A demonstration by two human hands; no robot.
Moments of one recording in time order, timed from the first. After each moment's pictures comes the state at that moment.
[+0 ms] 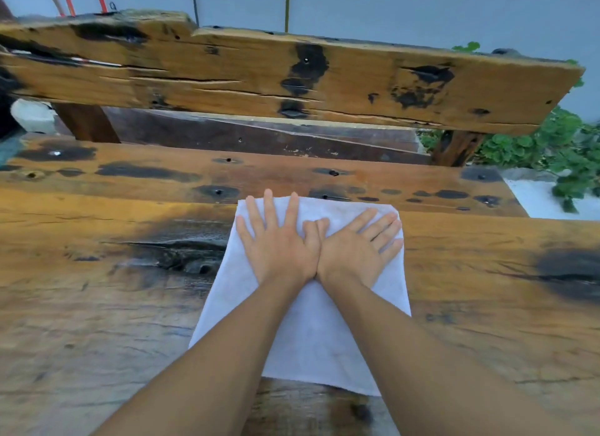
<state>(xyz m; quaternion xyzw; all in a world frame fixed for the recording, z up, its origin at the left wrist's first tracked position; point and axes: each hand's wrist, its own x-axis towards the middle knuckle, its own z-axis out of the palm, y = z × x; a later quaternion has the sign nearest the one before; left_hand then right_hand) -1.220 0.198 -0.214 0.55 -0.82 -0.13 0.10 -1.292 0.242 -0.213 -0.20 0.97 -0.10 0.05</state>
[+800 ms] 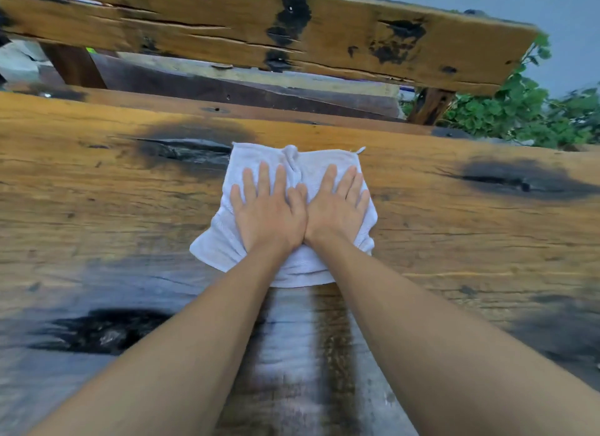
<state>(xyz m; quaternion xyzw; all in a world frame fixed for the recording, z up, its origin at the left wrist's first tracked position) -1.162 0.332 -0.225 0.54 -0.82 -0.15 0.12 -1.243 0.372 -0.213 -0.35 0.93 -0.07 0.08</state>
